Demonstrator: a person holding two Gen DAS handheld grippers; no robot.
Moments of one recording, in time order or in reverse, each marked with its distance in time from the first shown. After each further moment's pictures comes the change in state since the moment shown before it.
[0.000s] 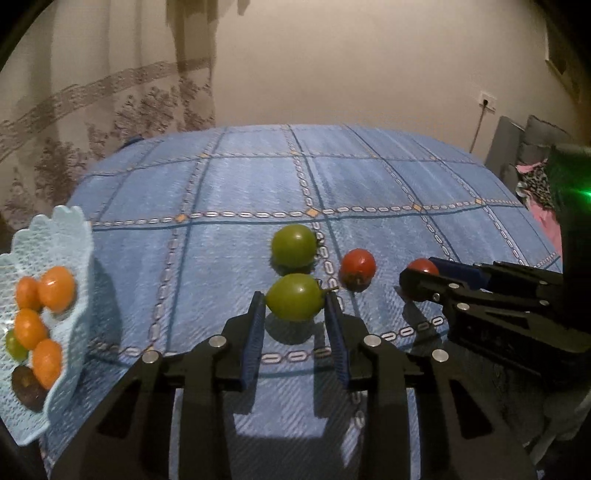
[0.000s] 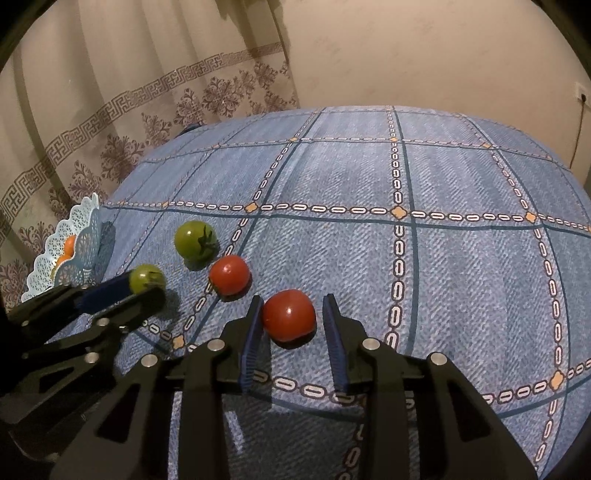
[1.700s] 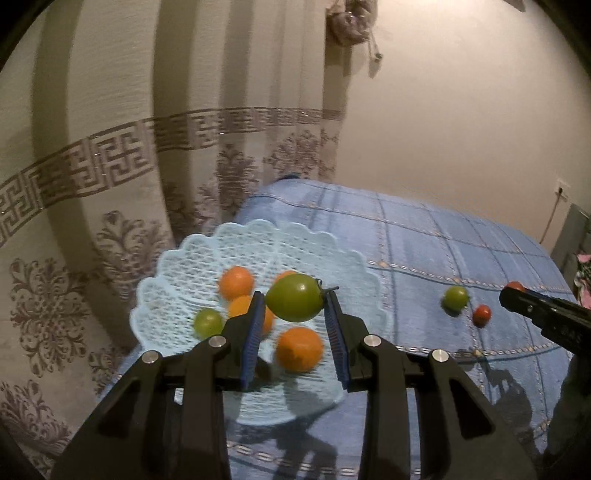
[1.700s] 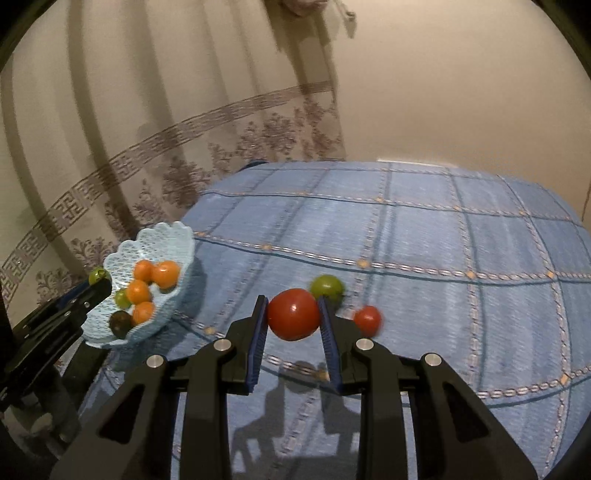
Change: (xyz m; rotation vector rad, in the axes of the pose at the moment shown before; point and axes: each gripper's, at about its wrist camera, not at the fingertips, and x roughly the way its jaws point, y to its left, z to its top) left arm -0.116 0.147 -0.030 -0.258 -0.206 0.289; right arm -0.052 0.111 0.018 -0.077 -0.135 0.080
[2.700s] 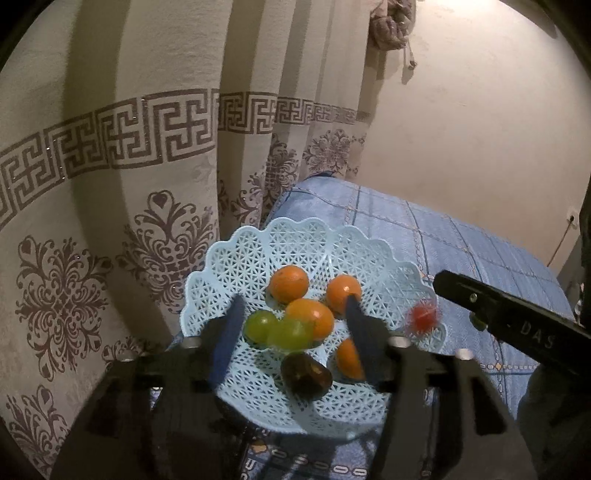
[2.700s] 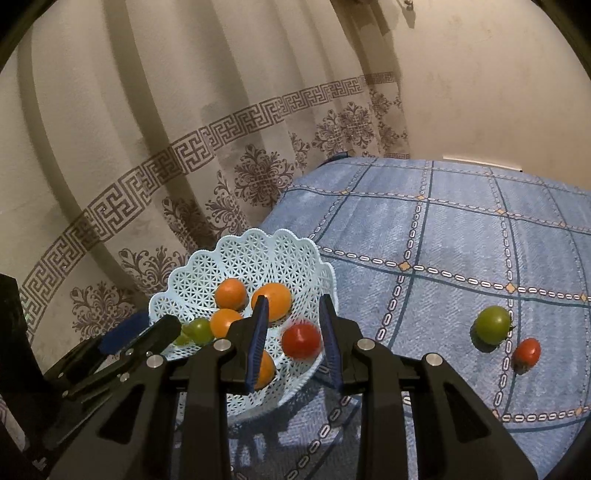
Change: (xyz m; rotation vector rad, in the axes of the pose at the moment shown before) left arm 0.009 0.050 0.003 -0.101 0.019 0.021; right arm 0.064 0.113 0.022 -0.009 0.026 0.184
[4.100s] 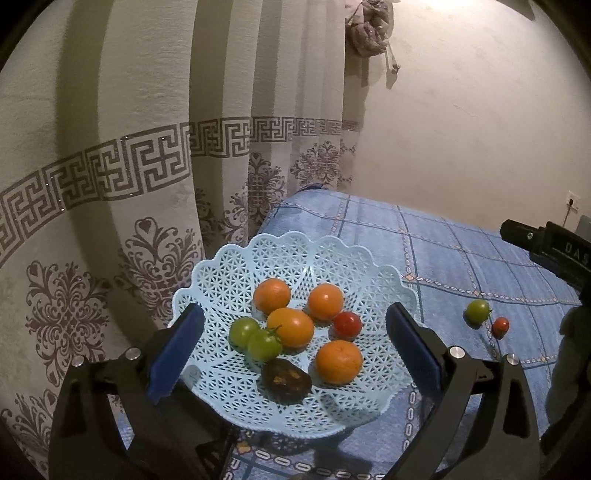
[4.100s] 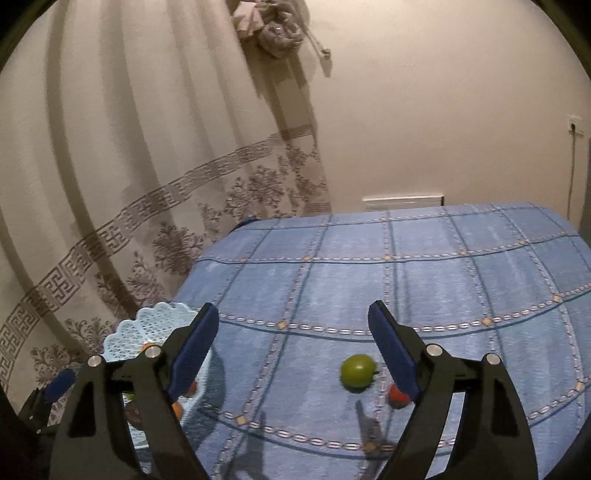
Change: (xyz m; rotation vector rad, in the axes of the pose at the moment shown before) left arm -0.010 -0.029 -0.004 0.081 -0.059 0.016; right arm -0.066 -0.076 0.022 0.117 -0.218 -0.262
